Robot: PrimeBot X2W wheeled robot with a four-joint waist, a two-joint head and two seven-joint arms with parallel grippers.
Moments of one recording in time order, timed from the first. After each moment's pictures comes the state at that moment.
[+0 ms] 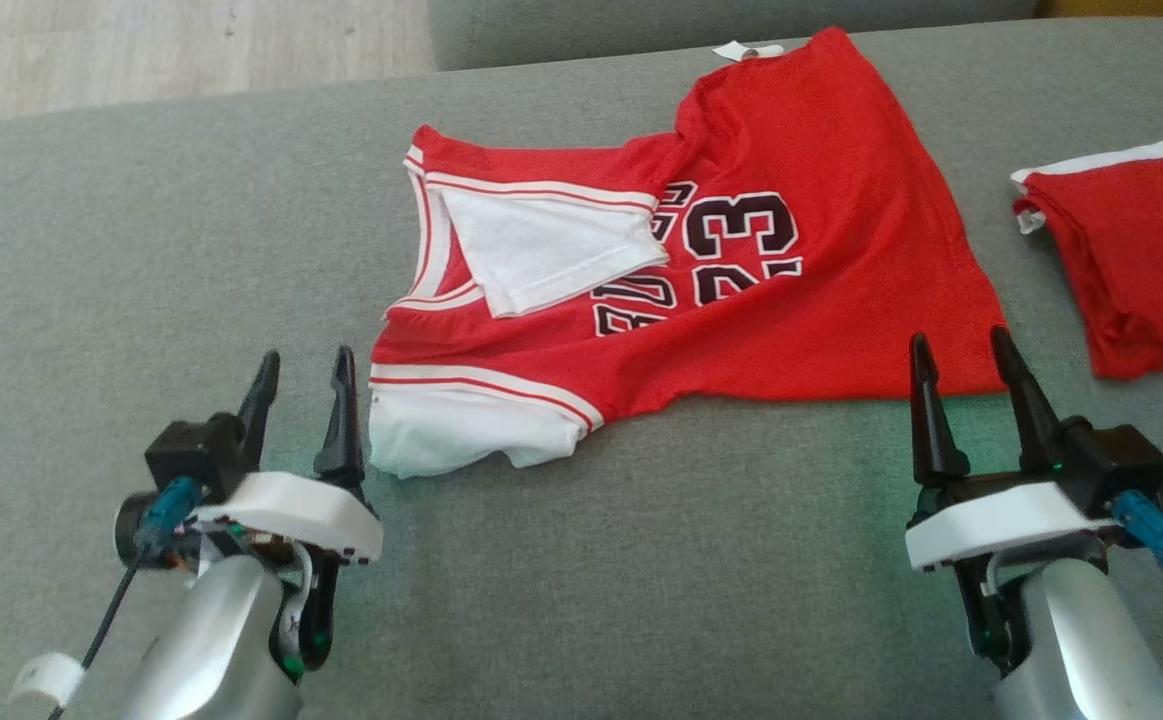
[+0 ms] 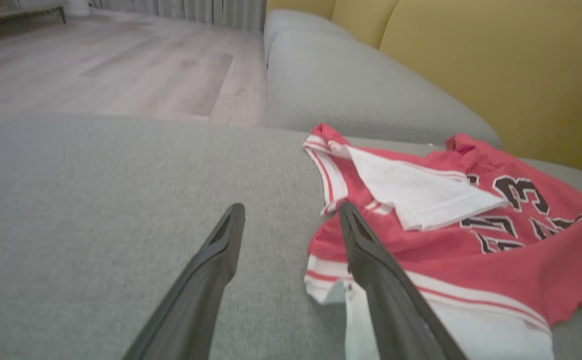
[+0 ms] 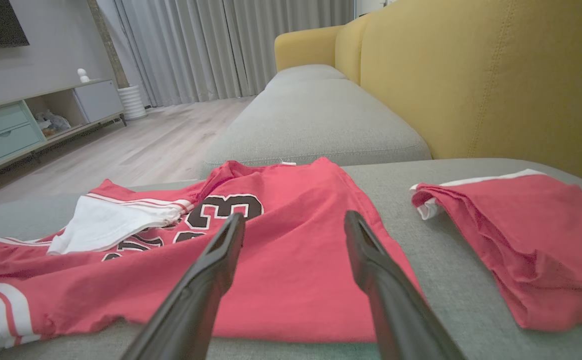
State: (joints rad) left arm -0.34 0.21 -0.40 0.49 -0.56 0.06 -0.14; right arm -0.17 -0.05 0.01 0.35 0.11 0.13 -0.25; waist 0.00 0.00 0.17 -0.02
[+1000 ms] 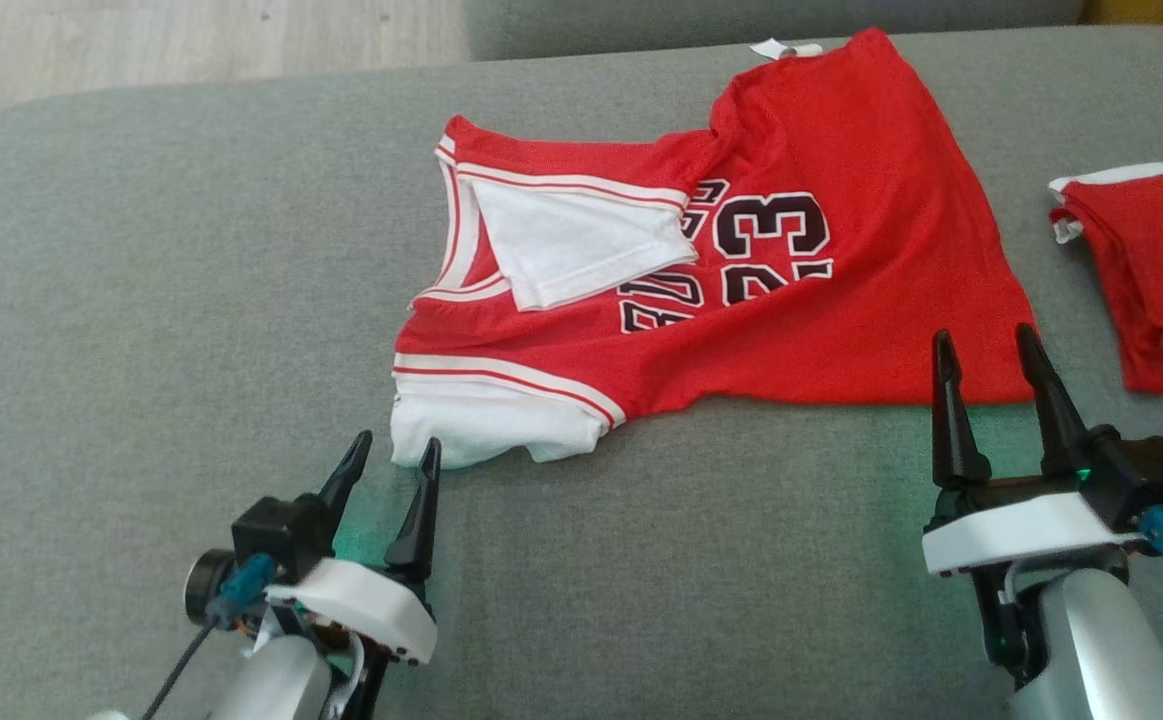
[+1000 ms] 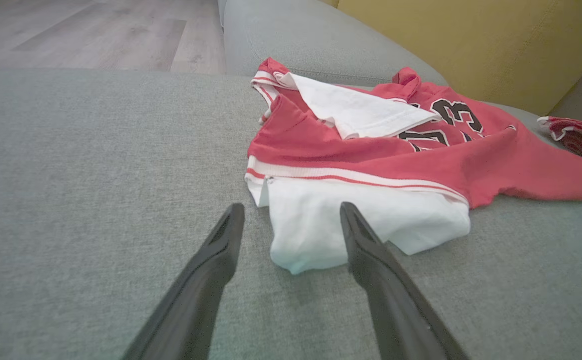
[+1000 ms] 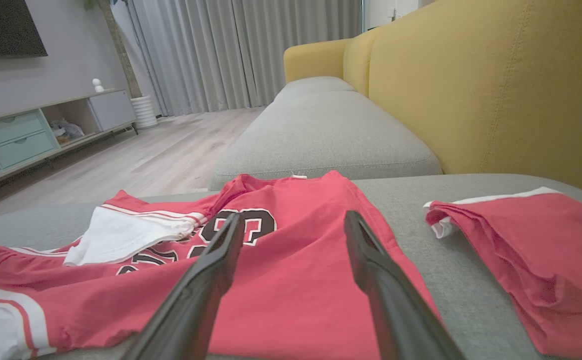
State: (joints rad) left arm -0.20 0.16 -0.42 0.43 -0.42 -0.05 -0.14; right arm -0.13 -0.05 -0.01 0.26 0.11 0.13 -0.25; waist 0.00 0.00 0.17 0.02
